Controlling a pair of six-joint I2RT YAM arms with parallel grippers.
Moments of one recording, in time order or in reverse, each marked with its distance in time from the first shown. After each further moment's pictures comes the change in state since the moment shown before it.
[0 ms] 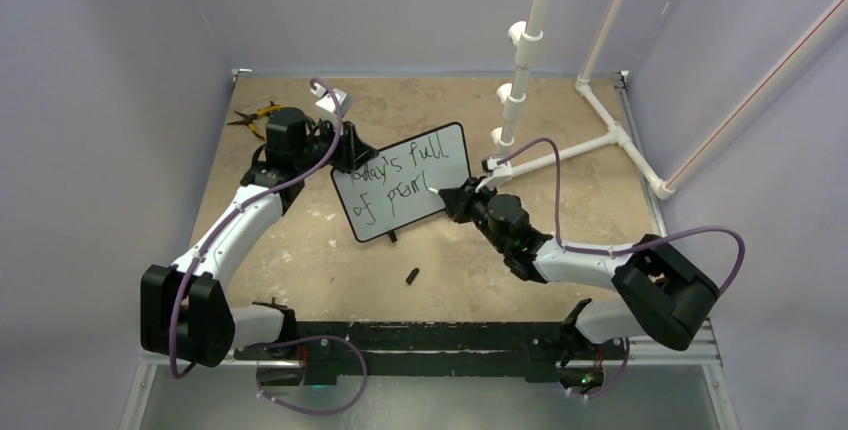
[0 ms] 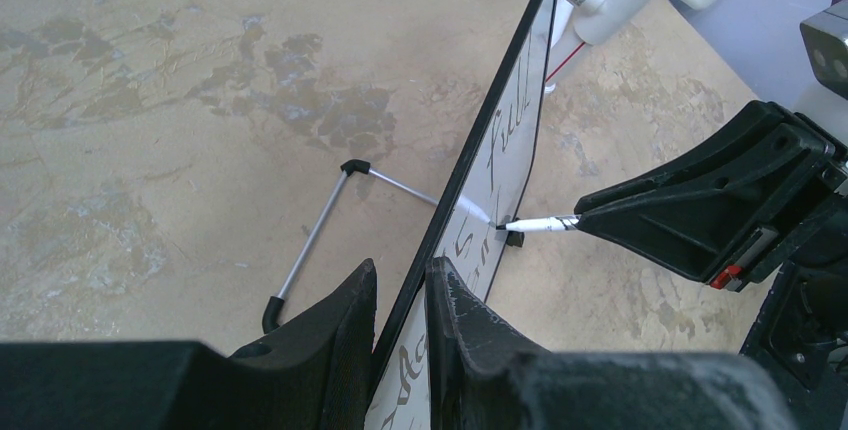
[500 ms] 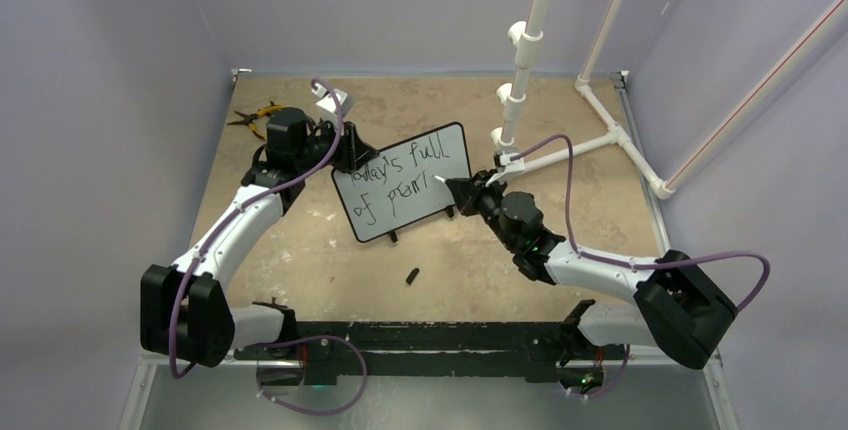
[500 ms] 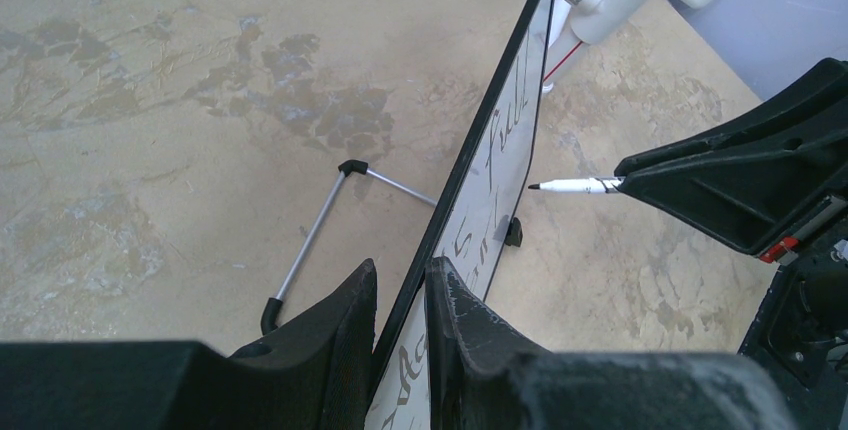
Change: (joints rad) left arm -0.005 0.000 0.000 0.000 0.000 0.000; right arm -0.021 -0.118 -0.001 -0.024 -0.006 -0.040
